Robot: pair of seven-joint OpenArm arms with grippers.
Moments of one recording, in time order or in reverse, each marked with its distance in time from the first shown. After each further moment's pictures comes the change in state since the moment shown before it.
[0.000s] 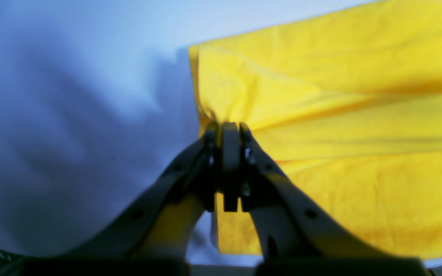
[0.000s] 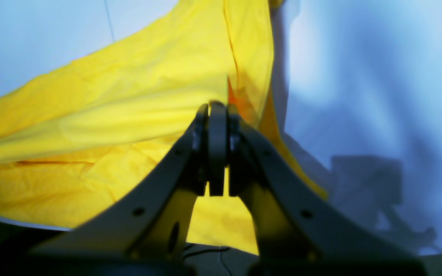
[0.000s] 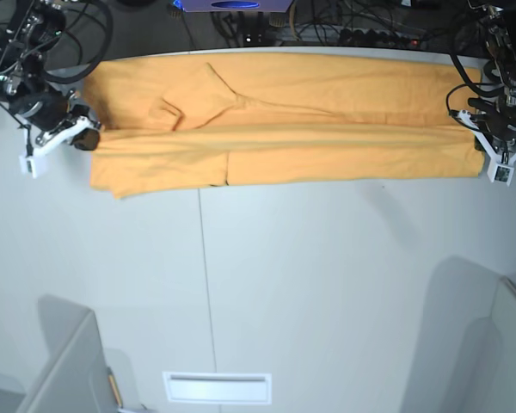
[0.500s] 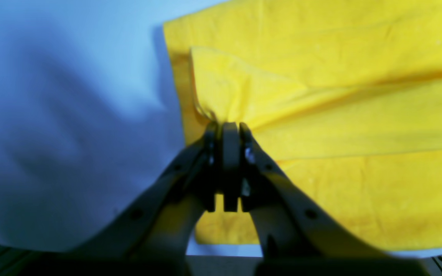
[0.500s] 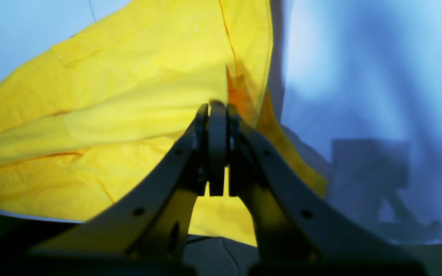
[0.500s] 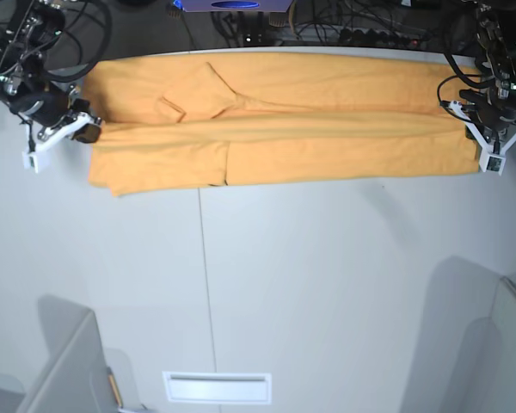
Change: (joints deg) left arm 0.8 2.8 0.3 -0.2 0.5 0.0 0.4; right arm -0.3 1.0 -0.2 -2.3 0.0 0.0 -1.1
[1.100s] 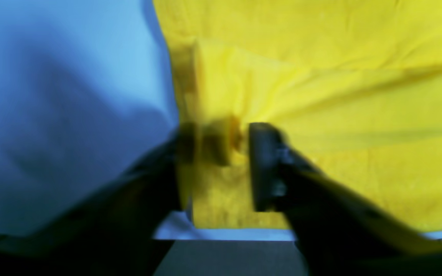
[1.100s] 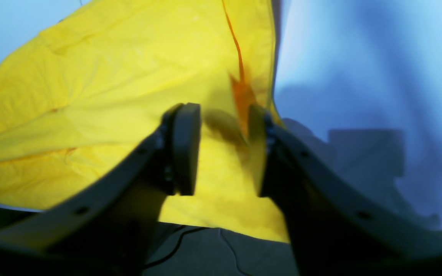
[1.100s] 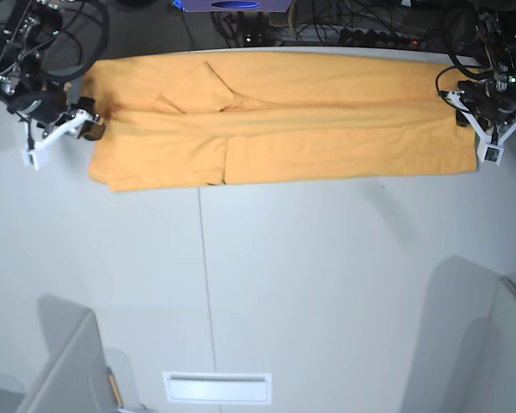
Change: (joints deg) left arm 2.5 0.1 0.0 0.2 -0.4 0.0 0.2; right arm -0.4 0.1 0.4 0.0 0.0 -0.2 -2.0
